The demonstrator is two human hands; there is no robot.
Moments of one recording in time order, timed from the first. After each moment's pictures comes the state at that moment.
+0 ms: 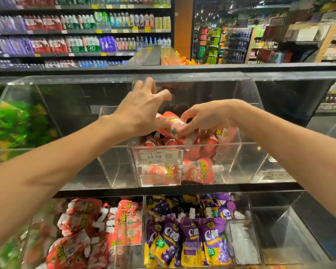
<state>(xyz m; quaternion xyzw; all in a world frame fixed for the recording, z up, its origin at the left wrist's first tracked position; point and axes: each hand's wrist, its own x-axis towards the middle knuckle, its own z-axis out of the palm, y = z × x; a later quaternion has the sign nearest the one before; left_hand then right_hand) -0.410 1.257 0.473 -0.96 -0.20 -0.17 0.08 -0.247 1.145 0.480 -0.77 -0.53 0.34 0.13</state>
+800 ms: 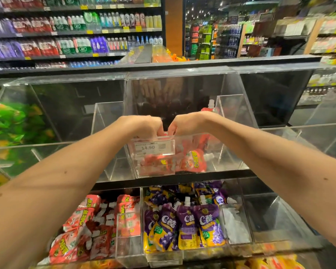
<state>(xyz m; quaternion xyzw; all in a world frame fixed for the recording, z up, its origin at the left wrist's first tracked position) -0.383 1.256 0.443 -0.96 -0.22 0.15 -0.06 -0.272 1.148 0.446 -0.78 -0.59 0.20 0.01</state>
